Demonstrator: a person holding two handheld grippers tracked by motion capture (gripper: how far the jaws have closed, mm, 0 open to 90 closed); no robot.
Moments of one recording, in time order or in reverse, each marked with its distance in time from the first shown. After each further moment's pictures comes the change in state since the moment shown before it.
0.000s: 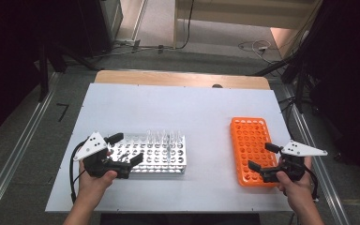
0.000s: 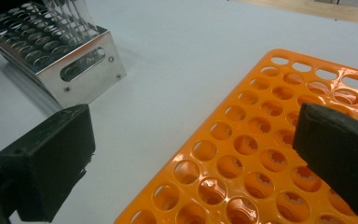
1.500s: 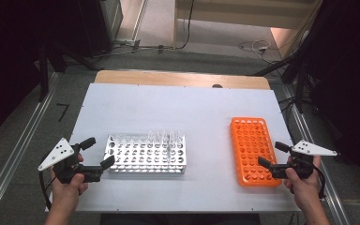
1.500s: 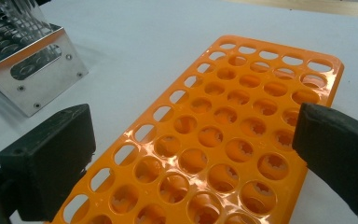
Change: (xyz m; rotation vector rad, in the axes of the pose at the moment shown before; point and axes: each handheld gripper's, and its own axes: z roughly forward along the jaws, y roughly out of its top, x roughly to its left) left arm 0.042 -0.028 -0.048 -0.050 0.076 -0.045; right arm -0.035 -0.018 -0.006 -0.025 -0.058 0.049
